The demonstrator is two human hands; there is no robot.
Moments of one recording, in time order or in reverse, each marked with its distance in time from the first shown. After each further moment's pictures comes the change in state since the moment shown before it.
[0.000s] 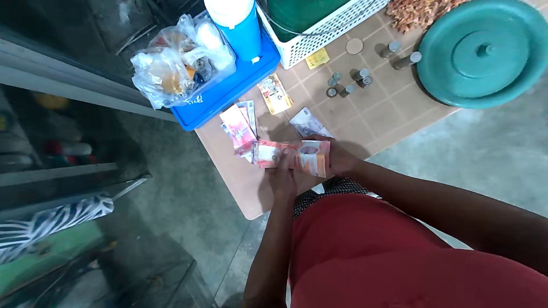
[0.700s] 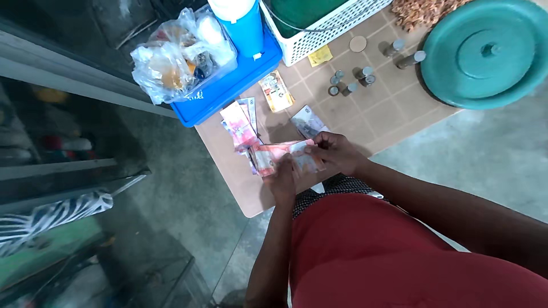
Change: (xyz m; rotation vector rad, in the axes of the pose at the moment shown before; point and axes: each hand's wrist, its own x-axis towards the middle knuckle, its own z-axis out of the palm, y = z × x) left_hand -0.006 -0.009 -0.009 0.160 0.052 0.311; right_hand -0.002 -0.011 -0.004 -0.148 0.091 0.025
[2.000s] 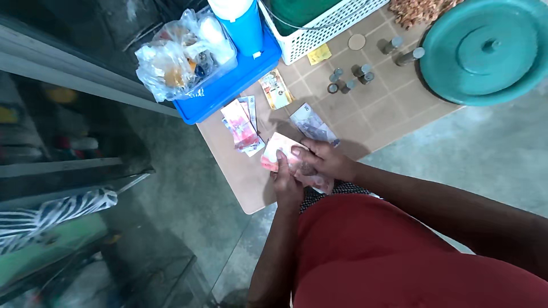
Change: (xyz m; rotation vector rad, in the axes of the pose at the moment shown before) left_hand -0.019 0.017 0.003 -0.329 -0.195 -0.272; right_hand -0.008 -0.004 0.022 -0.333 -0.090 -0.412
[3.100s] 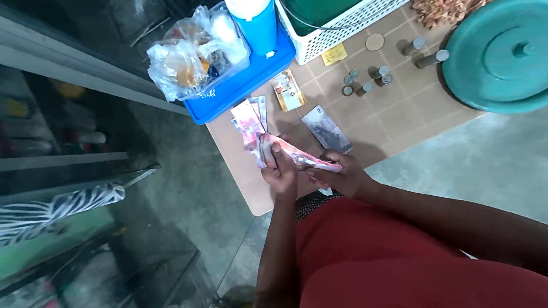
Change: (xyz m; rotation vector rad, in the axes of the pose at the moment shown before) left_hand 0.040 0.017 -0.007 0.356 0.084 0.566; right_hand -0.020 -0.019 0.010 0.297 0.083 0.153
